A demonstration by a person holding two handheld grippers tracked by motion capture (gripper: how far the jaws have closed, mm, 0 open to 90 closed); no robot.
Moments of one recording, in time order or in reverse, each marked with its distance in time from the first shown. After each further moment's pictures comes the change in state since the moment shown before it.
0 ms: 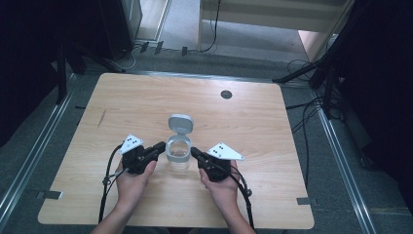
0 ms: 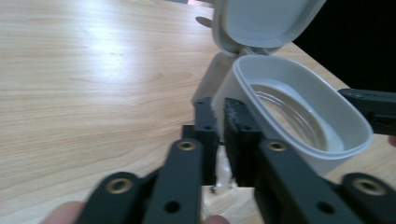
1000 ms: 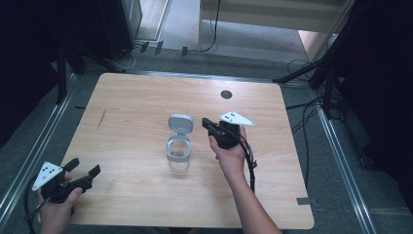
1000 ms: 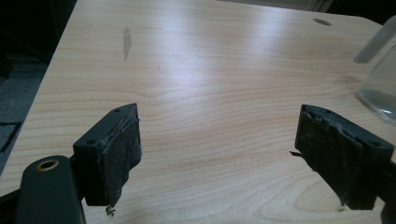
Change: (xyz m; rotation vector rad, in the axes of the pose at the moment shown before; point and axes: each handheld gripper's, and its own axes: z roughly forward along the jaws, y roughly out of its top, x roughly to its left) left arm 0.125 -0.059 -0.136 -0.083 0.276 0.021; right arm -0.056 0.065 0.024 -0.016 -0.070 0.051
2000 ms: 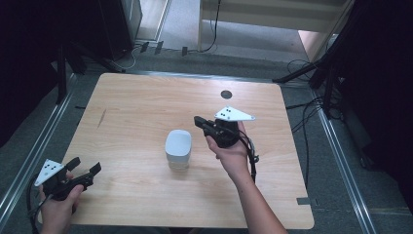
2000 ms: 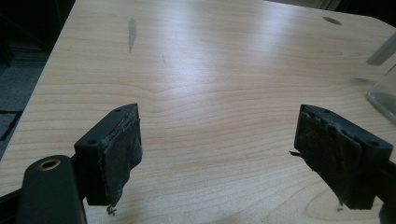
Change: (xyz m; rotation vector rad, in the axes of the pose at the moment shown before) left arm 0.002 0.000 0.004 0.023 0.006 -0.031; right arm 0.023 0.028 -0.025 -0.002 0.142 -0.124
